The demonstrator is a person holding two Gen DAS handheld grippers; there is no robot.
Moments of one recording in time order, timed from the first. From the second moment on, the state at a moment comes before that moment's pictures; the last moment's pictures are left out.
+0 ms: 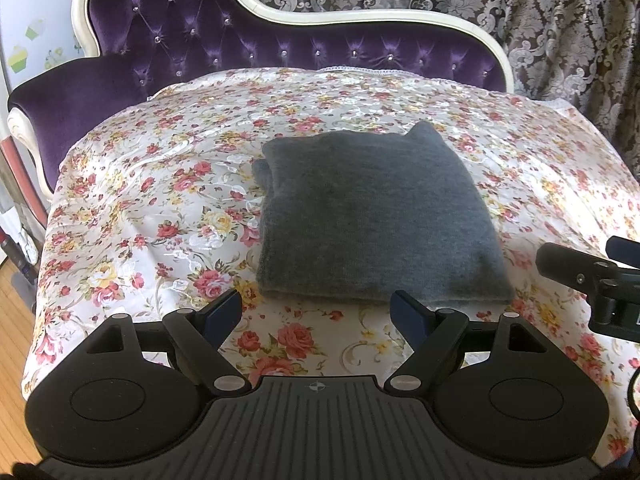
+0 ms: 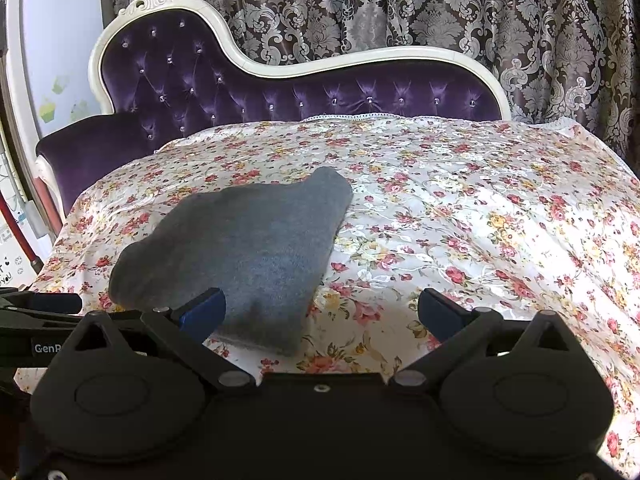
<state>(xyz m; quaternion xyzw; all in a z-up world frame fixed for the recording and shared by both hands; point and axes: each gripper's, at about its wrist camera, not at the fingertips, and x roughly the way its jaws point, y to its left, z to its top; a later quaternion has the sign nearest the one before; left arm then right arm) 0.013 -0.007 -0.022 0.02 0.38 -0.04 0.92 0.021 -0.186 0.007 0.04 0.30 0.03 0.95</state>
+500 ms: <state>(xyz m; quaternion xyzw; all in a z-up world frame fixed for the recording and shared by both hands) 0.013 -0.007 -0.022 0.02 0.38 -0.05 0.92 0.021 -0.185 0.007 0.04 0.30 0.03 0.95</state>
